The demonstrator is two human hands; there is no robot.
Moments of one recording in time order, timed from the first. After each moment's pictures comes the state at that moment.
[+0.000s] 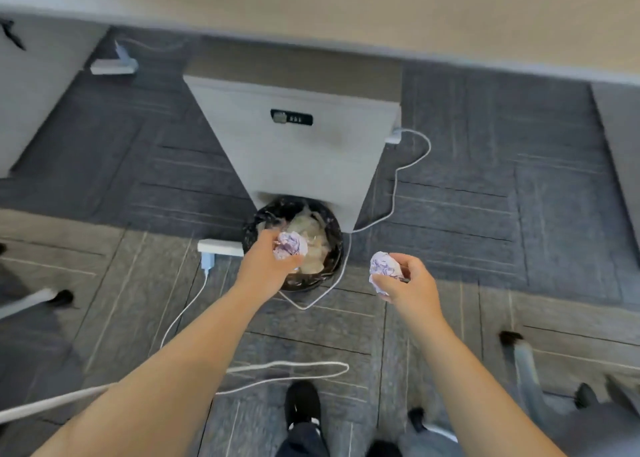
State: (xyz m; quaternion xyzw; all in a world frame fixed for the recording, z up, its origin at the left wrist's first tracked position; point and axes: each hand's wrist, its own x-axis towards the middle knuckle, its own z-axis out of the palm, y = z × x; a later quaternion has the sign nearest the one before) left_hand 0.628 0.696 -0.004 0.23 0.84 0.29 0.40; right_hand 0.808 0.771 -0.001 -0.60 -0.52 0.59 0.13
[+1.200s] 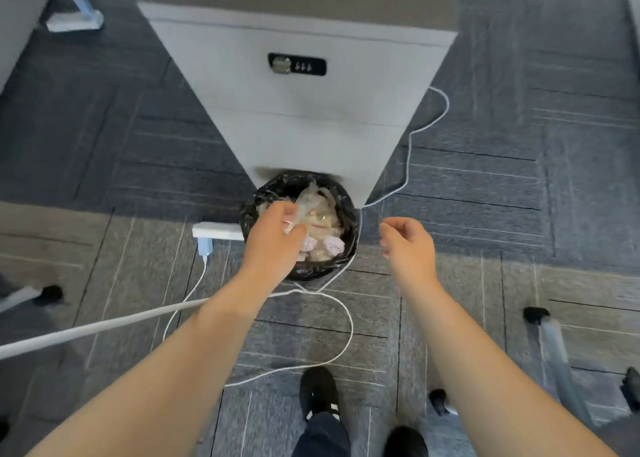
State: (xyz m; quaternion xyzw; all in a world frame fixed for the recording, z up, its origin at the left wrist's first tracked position) left_hand 0.598 0.724 -0.049 0.28 0.83 0.30 0.37; right_hand 0.741 0.800 -0.070 -0.64 -0.49 0.56 0.18
